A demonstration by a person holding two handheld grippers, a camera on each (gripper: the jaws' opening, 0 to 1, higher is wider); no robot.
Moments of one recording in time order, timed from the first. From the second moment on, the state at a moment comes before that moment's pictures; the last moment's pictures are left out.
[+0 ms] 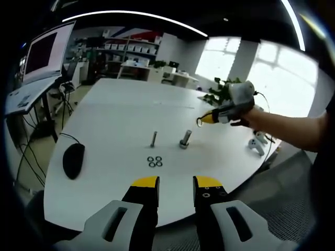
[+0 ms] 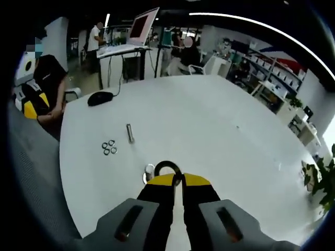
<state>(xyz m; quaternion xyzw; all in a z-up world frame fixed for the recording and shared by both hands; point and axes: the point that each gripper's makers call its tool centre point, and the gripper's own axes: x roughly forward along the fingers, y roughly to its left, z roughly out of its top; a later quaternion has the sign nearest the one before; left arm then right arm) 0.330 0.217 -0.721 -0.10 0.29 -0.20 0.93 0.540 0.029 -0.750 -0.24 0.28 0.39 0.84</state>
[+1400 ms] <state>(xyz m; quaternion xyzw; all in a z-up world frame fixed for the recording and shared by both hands) 0.329 0.217 -0.722 -0.10 0.29 -0.20 0.93 0.519 0.054 -0.755 -0.12 0.32 0.40 0.85</state>
